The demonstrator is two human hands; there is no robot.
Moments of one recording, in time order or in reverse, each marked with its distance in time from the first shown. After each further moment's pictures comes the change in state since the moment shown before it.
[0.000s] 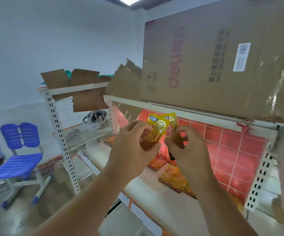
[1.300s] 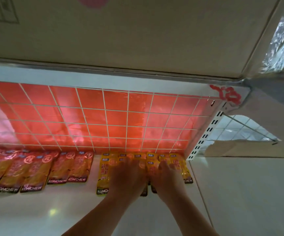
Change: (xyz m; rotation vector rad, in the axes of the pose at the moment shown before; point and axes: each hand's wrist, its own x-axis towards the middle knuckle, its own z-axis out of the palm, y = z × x) left_hand -0.038 -0.116 0.345 -0.095 -0.801 0.186; right_hand -0.073 0.253 0.024 -0.854 0.063 0.987
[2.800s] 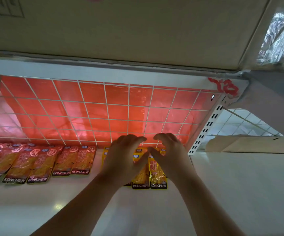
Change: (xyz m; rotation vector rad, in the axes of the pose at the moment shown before) left_hand 0.008 0.000 -0.071 -0.229 0.169 0.306; right_hand 0.004 -0.040 -0.065 0.132 0.166 -0.438
